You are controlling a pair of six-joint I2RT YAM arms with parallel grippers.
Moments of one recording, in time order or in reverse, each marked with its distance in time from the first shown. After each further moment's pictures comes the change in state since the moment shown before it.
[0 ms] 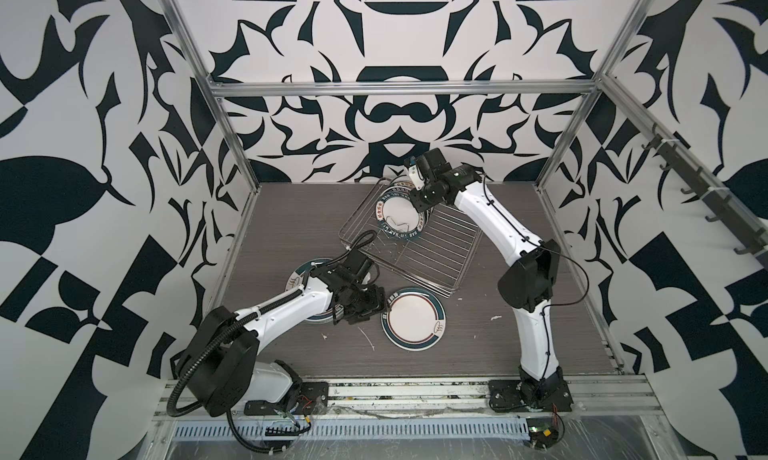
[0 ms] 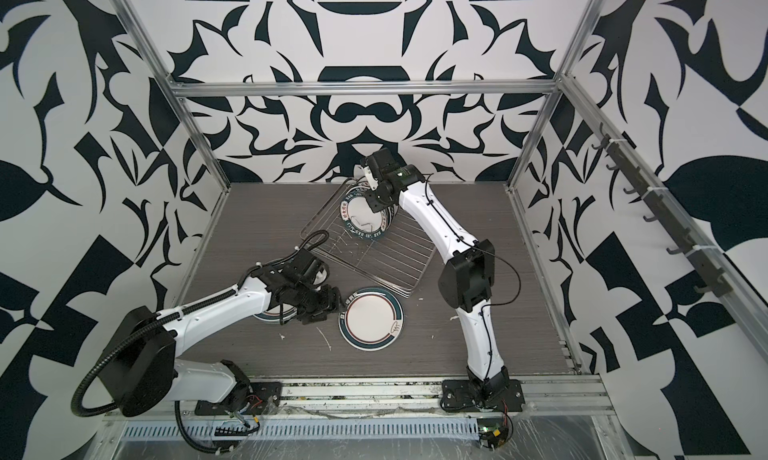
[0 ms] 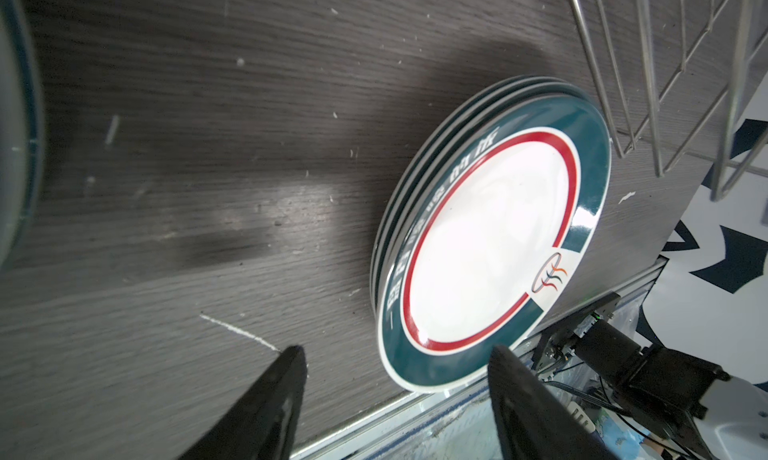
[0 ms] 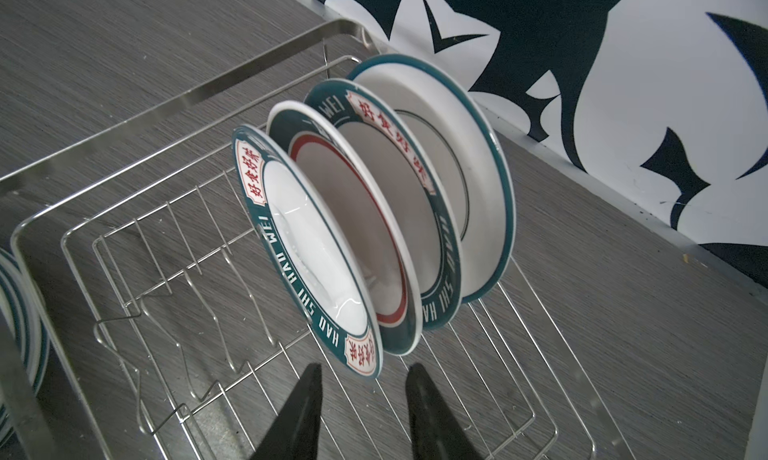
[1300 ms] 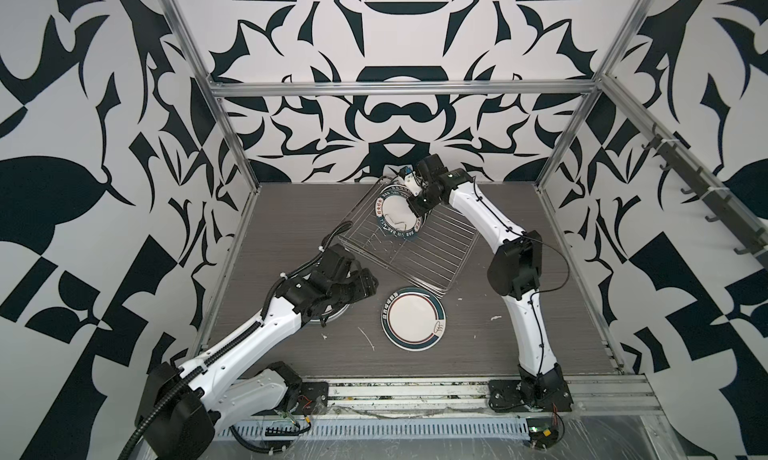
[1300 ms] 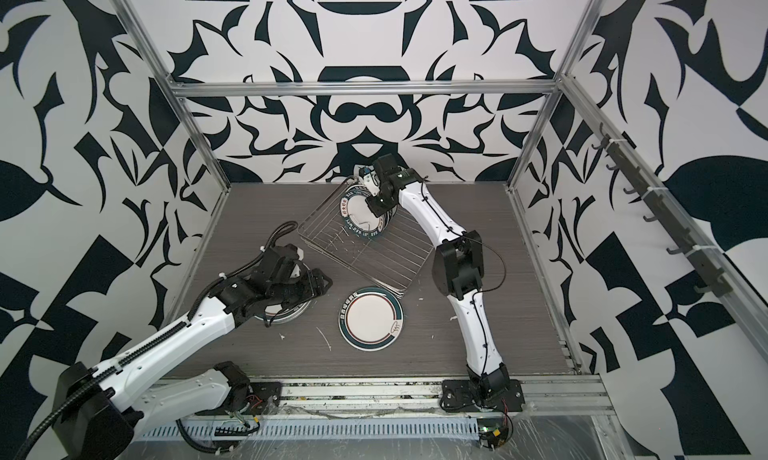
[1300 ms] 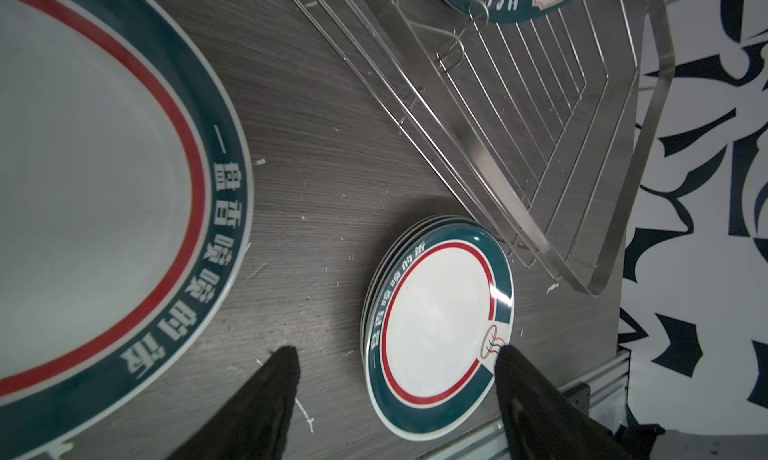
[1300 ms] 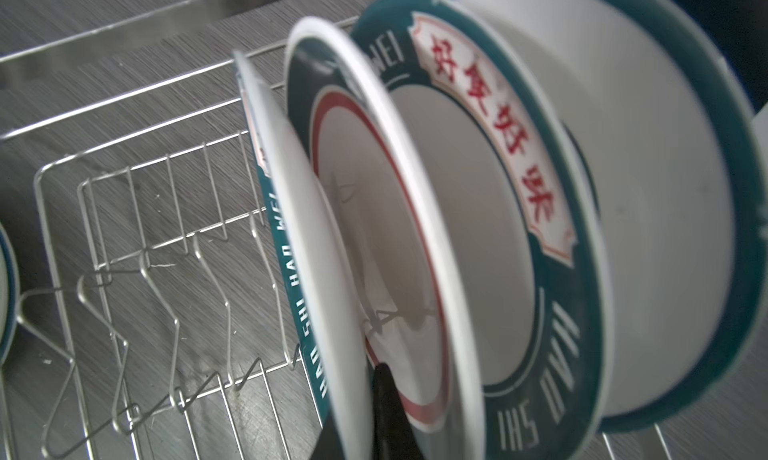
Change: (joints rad) left arm 0.029 -0.316 -0.039 0.058 -0.289 -0.038; right arm -0.058 0.163 0.058 0.043 -0.214 -0.151
